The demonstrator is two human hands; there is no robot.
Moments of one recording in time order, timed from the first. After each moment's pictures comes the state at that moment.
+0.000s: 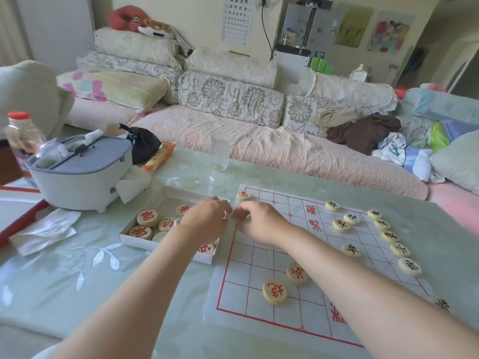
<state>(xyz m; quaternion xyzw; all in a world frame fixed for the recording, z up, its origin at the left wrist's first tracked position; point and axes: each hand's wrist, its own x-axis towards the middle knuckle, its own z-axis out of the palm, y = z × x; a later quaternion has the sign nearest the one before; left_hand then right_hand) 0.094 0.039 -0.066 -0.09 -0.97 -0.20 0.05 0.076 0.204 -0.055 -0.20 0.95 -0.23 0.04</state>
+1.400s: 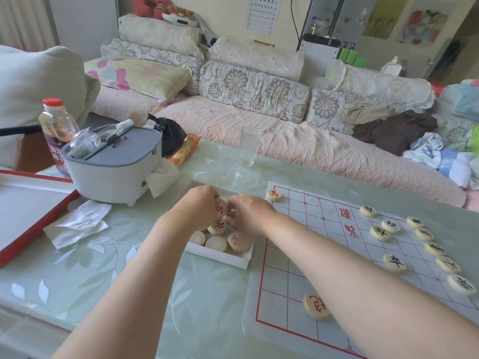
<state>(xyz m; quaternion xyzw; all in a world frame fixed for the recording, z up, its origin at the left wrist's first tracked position) 0.080 -0.046 -0.066 0.02 -0.96 -0.26 0.05 0.026 0.109 -0.084 -0.28 0.96 -0.06 0.02</state>
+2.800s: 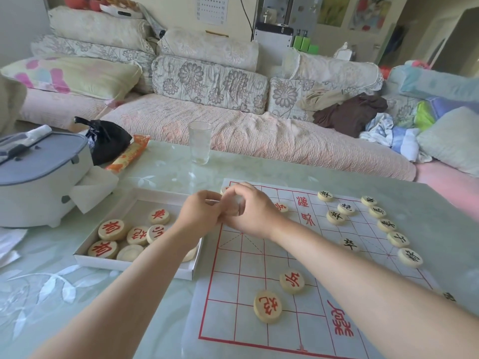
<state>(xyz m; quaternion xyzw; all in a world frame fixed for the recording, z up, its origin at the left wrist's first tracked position) 0.049 0.072 -0.080 0.07 -0.79 -0.61 0.02 0.028 0.222 -0.081 -0.22 0.90 -0.37 -0.07</state>
